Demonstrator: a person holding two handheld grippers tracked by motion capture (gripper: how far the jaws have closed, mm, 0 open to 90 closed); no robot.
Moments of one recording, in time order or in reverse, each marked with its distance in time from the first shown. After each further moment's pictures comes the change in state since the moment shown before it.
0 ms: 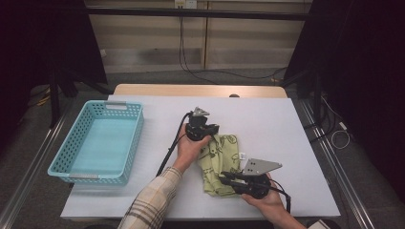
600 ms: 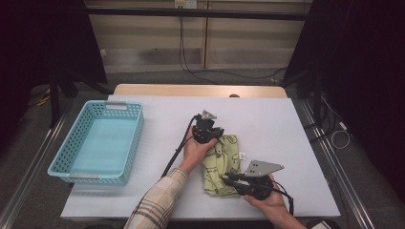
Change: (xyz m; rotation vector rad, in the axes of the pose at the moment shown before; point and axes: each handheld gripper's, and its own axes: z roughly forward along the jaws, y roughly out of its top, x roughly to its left) left arm -0.011 -0.006 0.023 0.043 0.007 0.034; right arm -0.004 -0.010 -0.003 0.031 -0.035 0.007
